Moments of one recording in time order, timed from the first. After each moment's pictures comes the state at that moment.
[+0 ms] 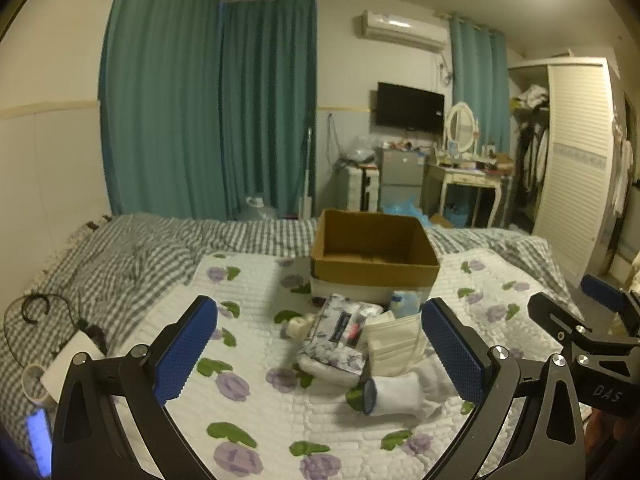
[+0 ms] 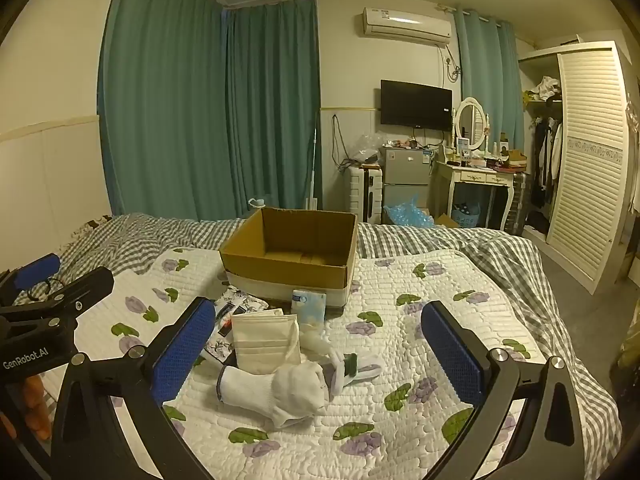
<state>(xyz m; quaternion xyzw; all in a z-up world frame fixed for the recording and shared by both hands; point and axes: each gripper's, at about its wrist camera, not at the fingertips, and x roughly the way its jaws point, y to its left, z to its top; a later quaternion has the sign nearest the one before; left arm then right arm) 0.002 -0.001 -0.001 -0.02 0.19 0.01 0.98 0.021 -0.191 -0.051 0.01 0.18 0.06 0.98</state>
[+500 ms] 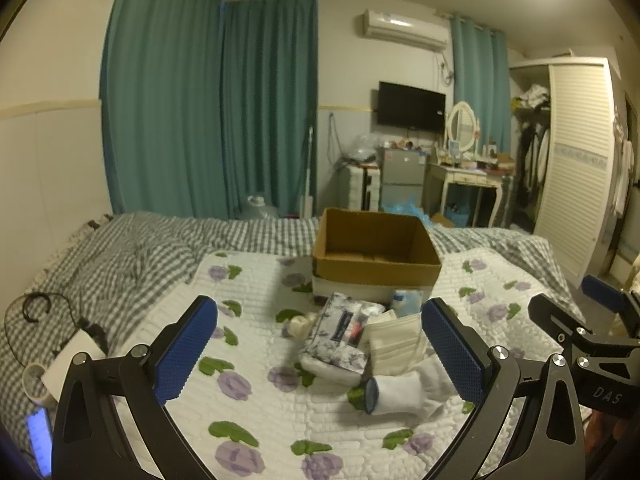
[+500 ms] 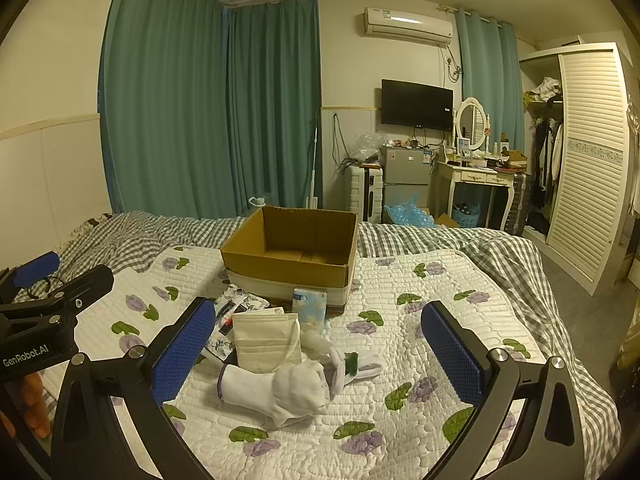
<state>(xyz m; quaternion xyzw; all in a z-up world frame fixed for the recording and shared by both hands) 0.002 0.000 -0.001 -0.02 0.20 0.01 0.98 0.021 -0.190 -0.051 0.01 0.18 0.06 0.98</state>
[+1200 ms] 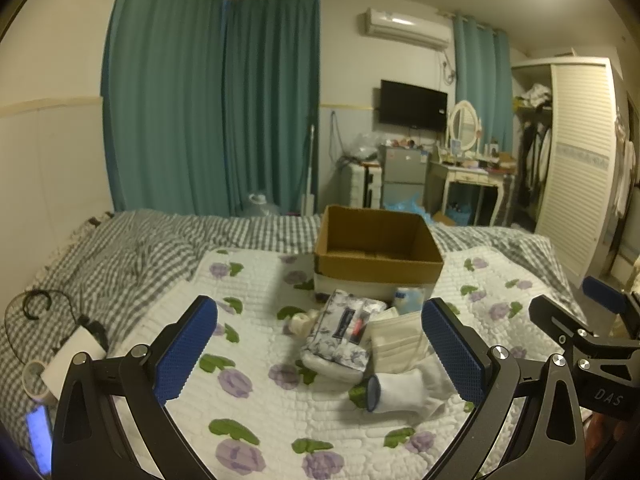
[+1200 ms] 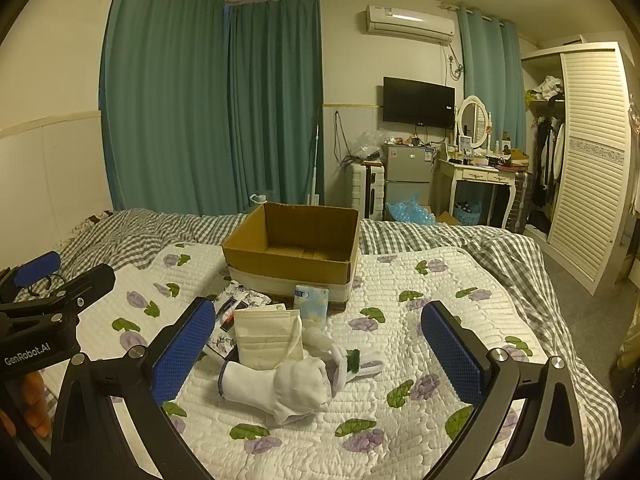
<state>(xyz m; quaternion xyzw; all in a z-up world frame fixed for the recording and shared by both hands) 0.000 0.002 -0.003 -0.02 0.20 0.01 0.98 0.018 -0.188 -0.055 0.00 0.18 0.06 0.98</state>
